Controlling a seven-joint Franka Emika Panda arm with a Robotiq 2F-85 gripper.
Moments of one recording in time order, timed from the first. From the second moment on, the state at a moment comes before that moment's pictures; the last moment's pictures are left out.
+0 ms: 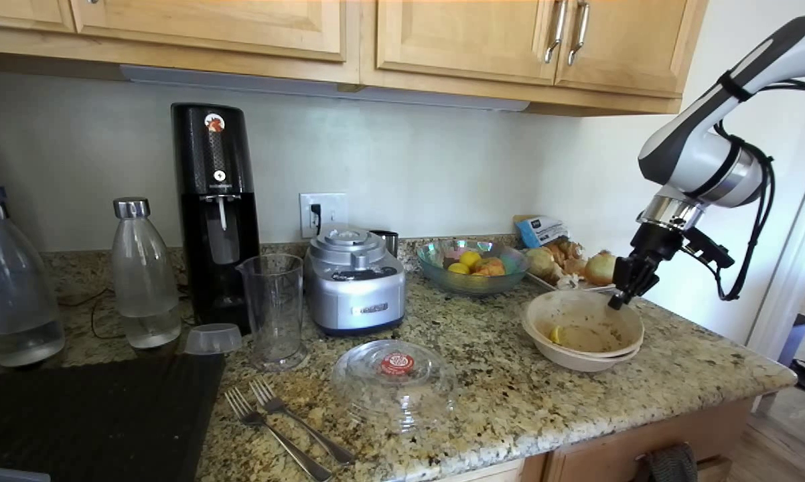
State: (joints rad) arm -0.13 0.21 0.00 -2.33 0.68 2.43 -0.72
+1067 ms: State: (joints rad) arm -0.13 0.18 0.00 -2.32 0.58 2.53 -0.72
